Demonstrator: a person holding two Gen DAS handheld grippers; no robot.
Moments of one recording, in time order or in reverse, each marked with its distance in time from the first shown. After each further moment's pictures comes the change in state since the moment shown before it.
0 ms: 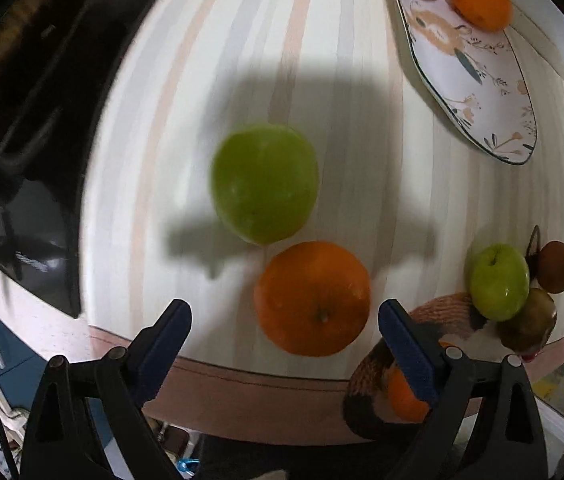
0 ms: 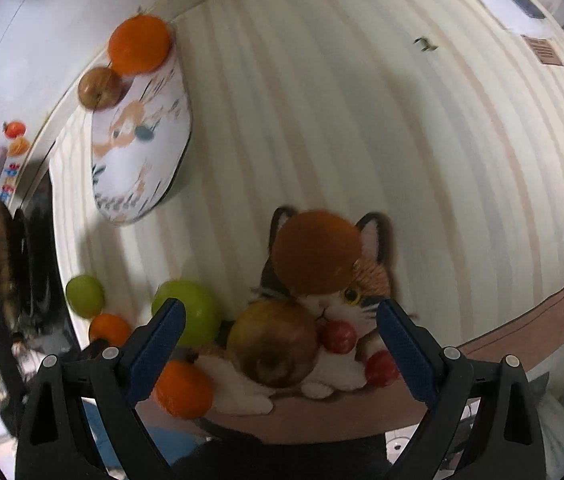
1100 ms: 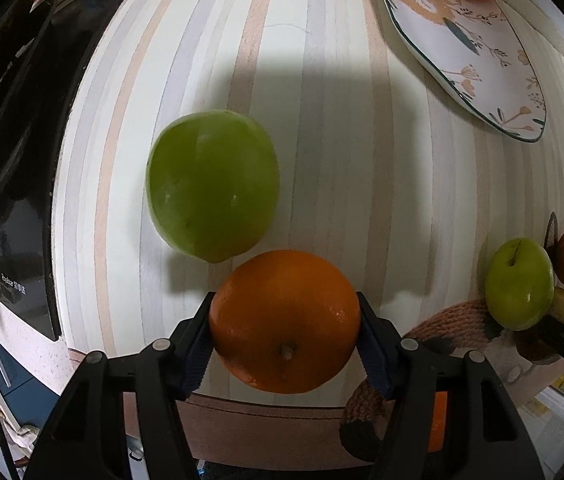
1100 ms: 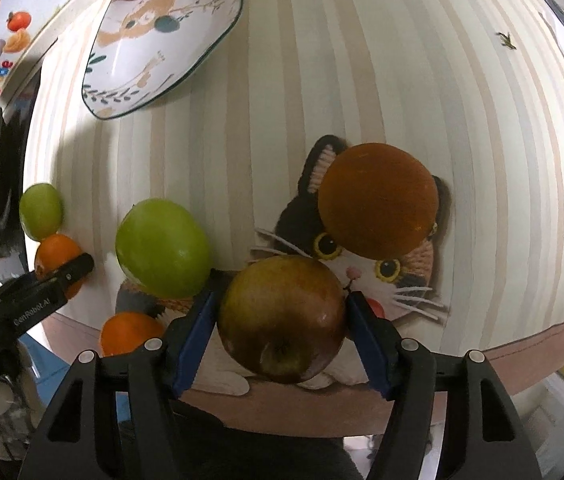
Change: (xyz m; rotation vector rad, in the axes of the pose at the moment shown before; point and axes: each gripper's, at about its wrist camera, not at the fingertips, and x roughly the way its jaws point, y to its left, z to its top) left arm 0.027 -0.012 -0.004 0.066 -0.013 0.028; right arm 0.051 0.044 -0.017 -0.234 0.116 -0.121
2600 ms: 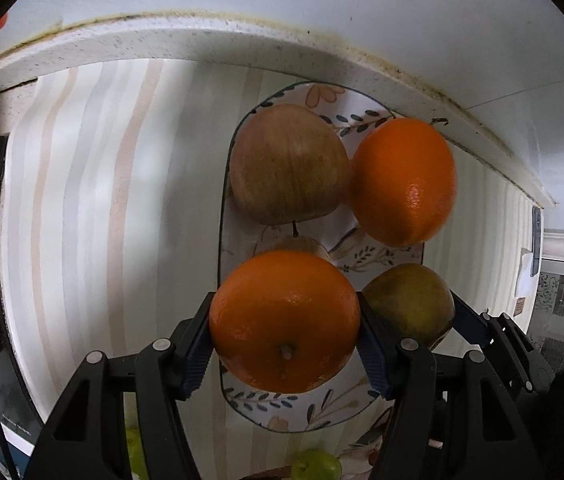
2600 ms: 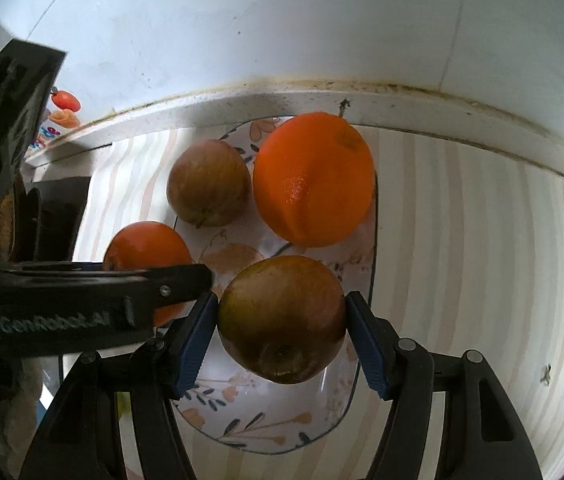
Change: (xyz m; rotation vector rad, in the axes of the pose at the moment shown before) left arm -0.070 -0.048 0.228 -0.023 0.011 -0.277; right arm -0.046 0.080 0.211 -0.239 -0.295 0.082
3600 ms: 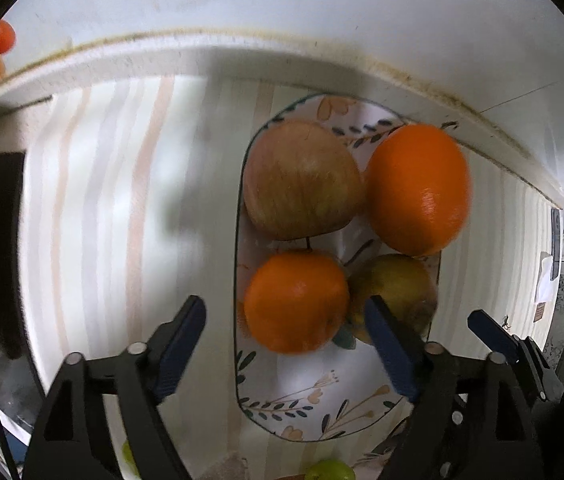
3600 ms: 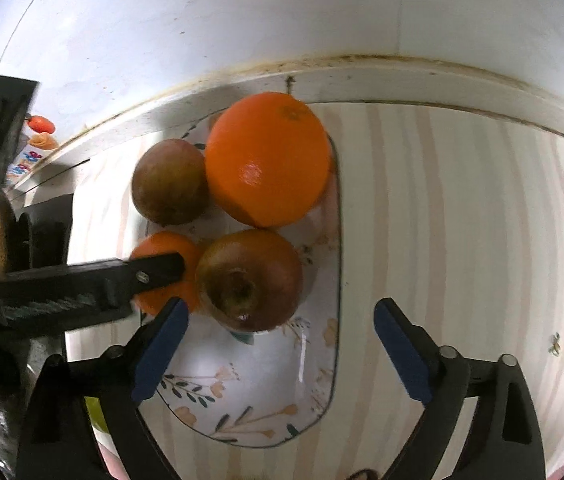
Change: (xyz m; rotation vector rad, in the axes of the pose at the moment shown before) left arm -0.002 -0.013 0.010 0.018 -0.033 0.098; right arm -0.013 -0.031 -0.012 0.145 0.022 -0.018
